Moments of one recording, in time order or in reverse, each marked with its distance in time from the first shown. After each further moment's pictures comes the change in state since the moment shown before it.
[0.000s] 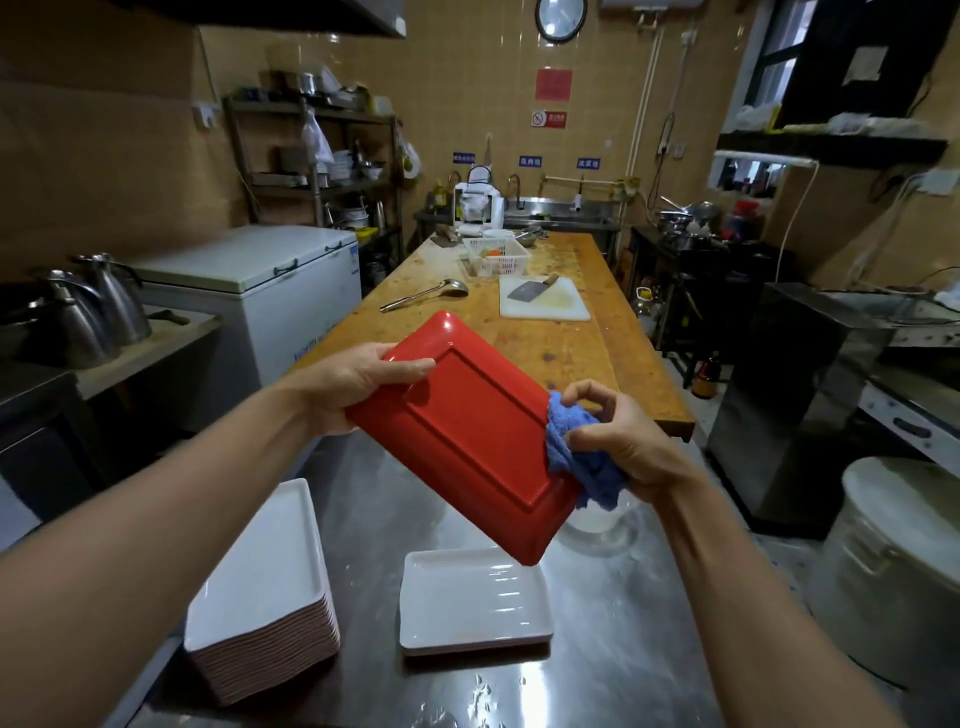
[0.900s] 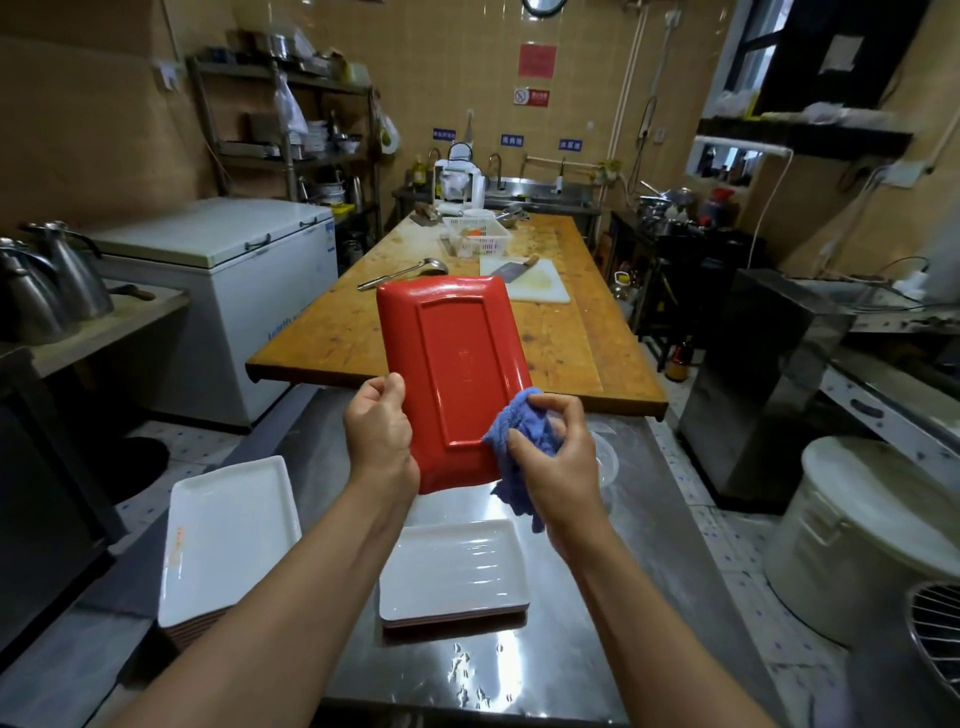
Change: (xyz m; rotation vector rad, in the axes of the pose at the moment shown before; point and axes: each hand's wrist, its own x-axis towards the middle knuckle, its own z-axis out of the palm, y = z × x) left_hand 0.022 -0.069 0.085 -0.600 0.911 0.280; right_hand -0.037 0.034 0.071 -0.022 0.496 -0.146
